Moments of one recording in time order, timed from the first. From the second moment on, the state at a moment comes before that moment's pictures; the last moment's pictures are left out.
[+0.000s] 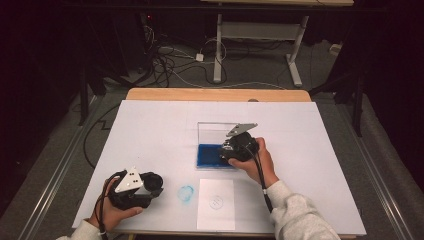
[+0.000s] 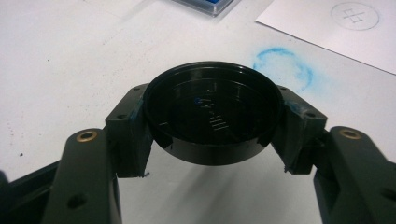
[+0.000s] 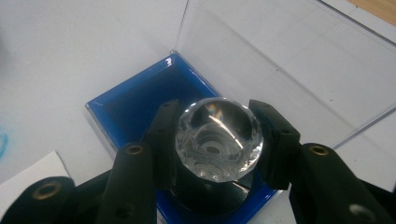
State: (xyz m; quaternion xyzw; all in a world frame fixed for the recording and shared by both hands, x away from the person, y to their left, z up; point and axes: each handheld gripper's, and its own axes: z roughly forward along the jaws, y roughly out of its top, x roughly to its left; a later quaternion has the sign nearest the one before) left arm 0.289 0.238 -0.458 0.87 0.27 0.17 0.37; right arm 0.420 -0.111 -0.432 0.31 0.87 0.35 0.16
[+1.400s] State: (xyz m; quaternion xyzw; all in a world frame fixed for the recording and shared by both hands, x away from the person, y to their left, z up) left arm 0.286 0.238 -0.457 0.87 0.27 0.17 0.37; right arm 0.411 -0.113 -0.439 0.32 0.85 0.37 0.19
